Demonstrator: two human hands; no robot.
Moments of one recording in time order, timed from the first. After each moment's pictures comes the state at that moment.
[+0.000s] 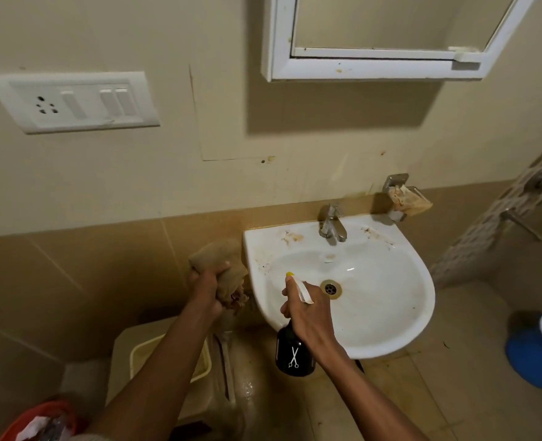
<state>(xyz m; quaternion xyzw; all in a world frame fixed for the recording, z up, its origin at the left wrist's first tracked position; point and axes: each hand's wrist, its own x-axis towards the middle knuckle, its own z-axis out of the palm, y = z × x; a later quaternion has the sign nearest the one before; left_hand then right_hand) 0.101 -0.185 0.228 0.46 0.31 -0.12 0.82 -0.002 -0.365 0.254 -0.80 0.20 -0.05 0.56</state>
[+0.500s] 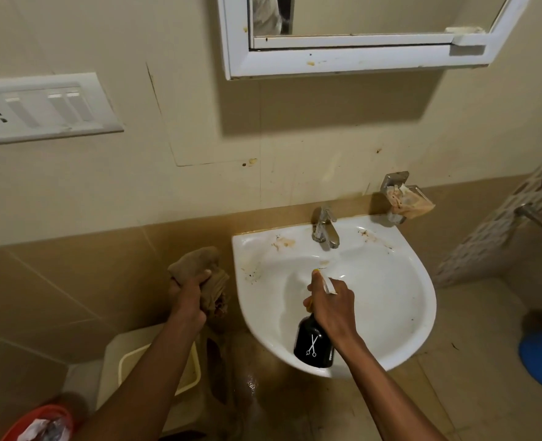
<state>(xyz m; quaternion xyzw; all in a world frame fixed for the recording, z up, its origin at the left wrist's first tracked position) 0.118 -0.207 0.219 0.50 0.38 -0.04 0.78 0.036 -0.448 0.245 -0.77 0.27 -0.05 0.58</state>
